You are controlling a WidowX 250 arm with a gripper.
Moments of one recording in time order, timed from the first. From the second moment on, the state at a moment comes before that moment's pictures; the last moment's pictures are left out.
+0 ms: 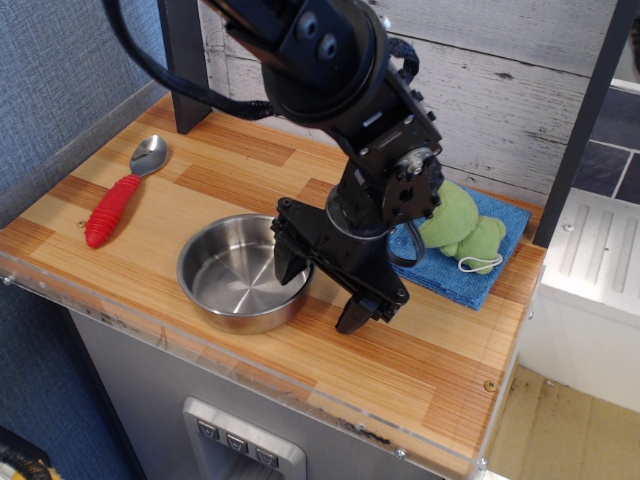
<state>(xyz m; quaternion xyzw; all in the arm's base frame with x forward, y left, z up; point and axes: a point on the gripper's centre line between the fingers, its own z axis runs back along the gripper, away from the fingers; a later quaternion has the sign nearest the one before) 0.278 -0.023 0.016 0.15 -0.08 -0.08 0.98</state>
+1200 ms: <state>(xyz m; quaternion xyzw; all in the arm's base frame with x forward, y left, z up) 0.267 -0.016 0.022 0.13 -0.08 -0.11 0.98</state>
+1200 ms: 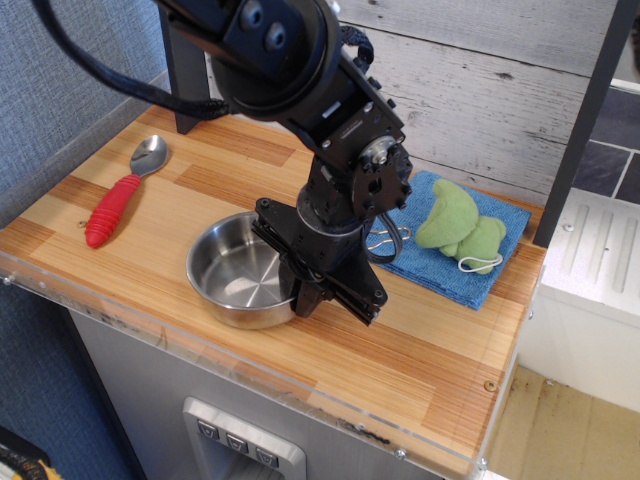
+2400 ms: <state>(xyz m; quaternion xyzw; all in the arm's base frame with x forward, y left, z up) 0.306 0.051 0.068 0.17 -0.12 -0.09 0.97</state>
